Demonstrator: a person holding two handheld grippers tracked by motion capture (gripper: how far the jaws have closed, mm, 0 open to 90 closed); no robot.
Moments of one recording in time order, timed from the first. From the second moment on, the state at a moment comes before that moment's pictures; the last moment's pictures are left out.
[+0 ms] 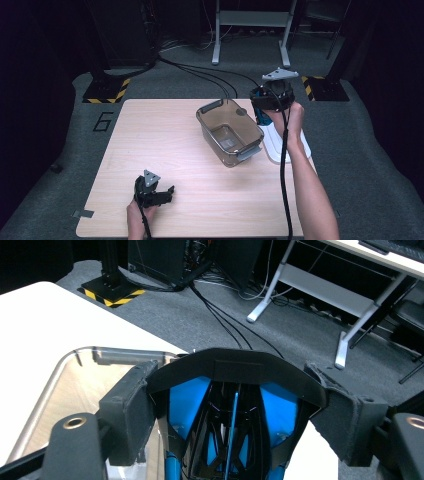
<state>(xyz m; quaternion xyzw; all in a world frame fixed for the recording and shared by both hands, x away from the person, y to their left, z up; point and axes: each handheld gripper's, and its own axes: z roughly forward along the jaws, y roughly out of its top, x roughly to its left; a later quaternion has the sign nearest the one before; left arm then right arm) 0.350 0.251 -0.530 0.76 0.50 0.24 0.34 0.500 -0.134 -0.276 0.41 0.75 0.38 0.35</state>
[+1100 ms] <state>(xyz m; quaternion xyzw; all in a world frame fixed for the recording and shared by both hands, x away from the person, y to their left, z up) 0.350 0.252 -0.530 0.76 0.50 0.23 0.34 0.504 -0.096 -0.303 0.40 0.77 0.42 0.27</state>
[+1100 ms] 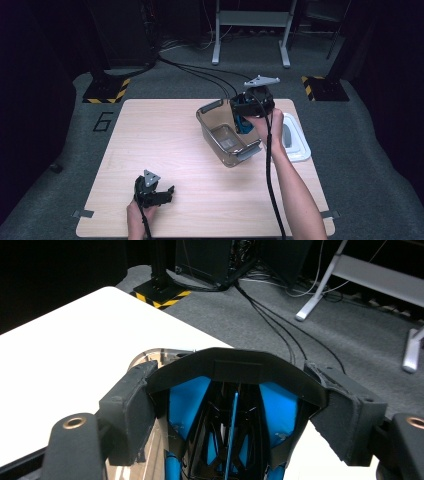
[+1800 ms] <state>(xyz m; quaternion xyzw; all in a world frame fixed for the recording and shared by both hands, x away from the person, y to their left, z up) 0.350 0.252 -0.530 0.76 0.50 0.23 0.34 0.512 -0.098 -0.351 0.42 0.77 0.41 0.23</state>
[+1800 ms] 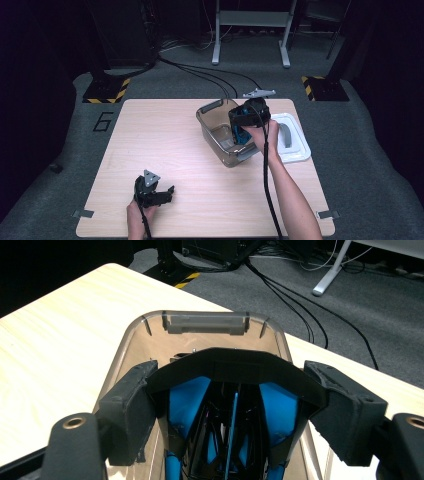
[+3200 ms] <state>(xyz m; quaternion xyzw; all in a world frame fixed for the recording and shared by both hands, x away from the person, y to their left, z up) 0.350 0.251 -0.530 0.76 0.50 0.24 0.34 0.512 -0.095 -0.405 0.43 0.80 0.37 0.18</state>
